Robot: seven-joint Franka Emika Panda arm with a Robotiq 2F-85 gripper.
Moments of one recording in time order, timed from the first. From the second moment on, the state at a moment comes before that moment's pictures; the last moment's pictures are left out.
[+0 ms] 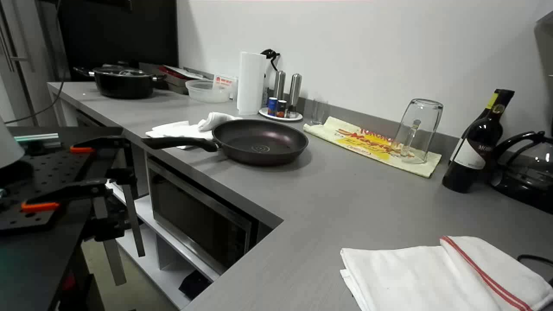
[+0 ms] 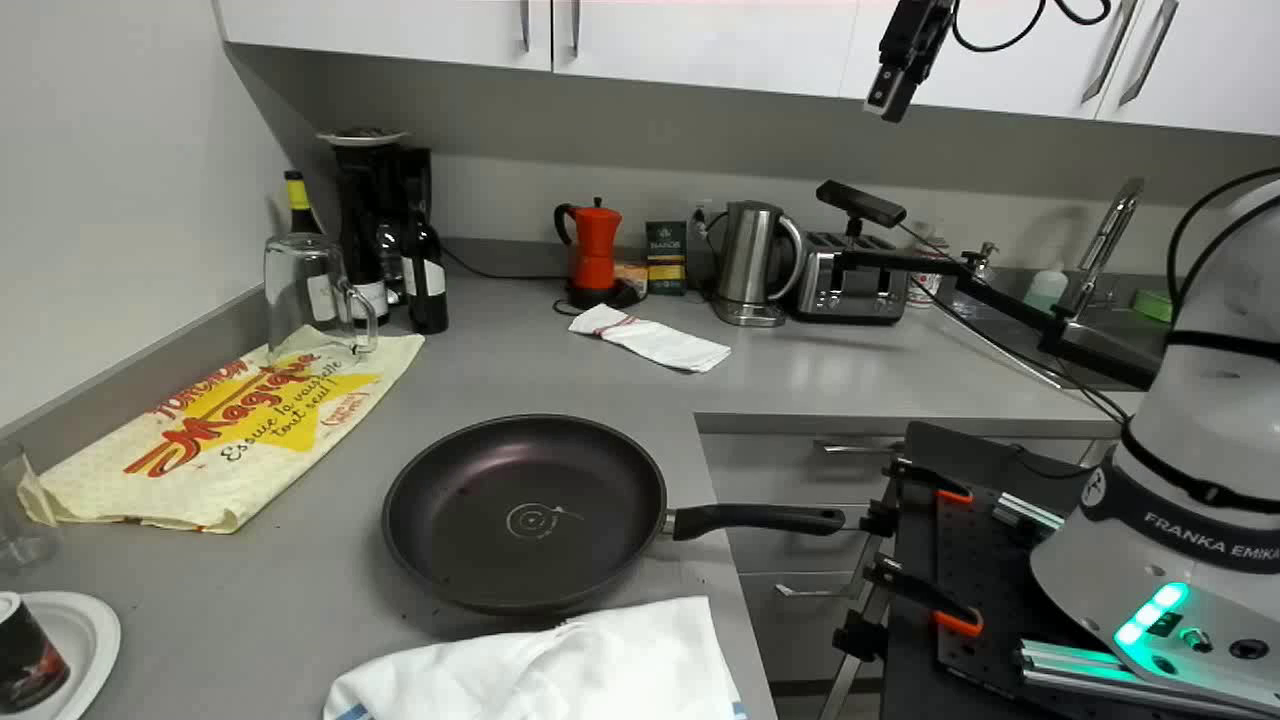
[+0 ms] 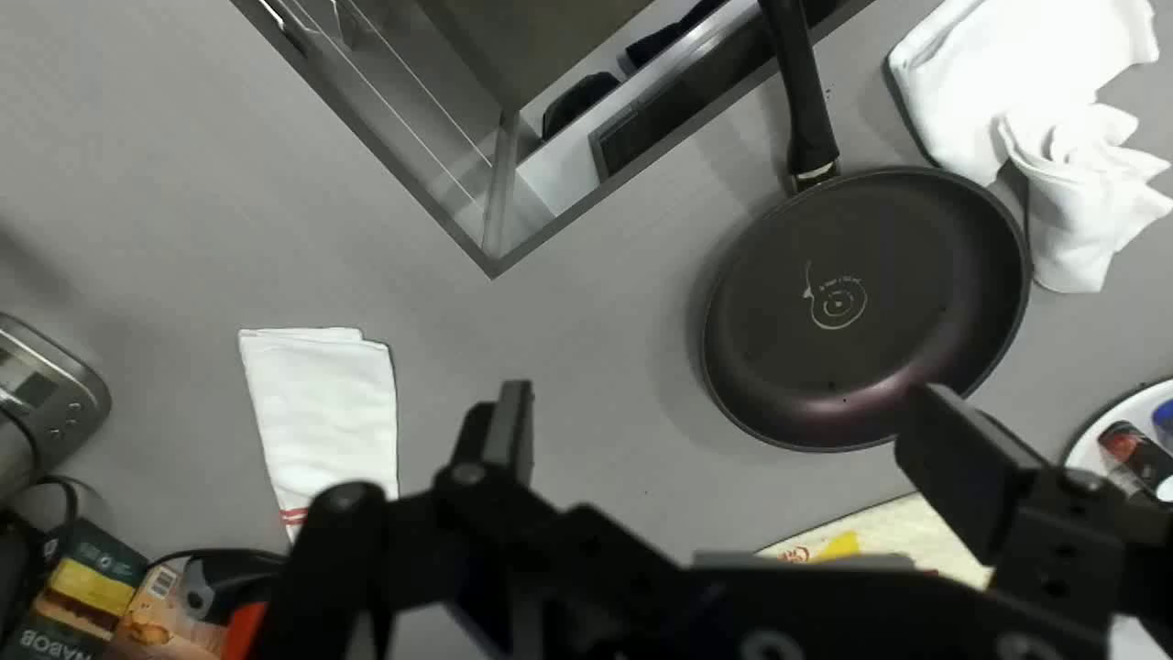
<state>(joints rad) -0.12 -0.89 -0.15 -2.54 -0.06 1.86 -0.08</state>
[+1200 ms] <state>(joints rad) -0.12 -0.86 -0.14 -2.56 -0.06 1.88 -0.08</state>
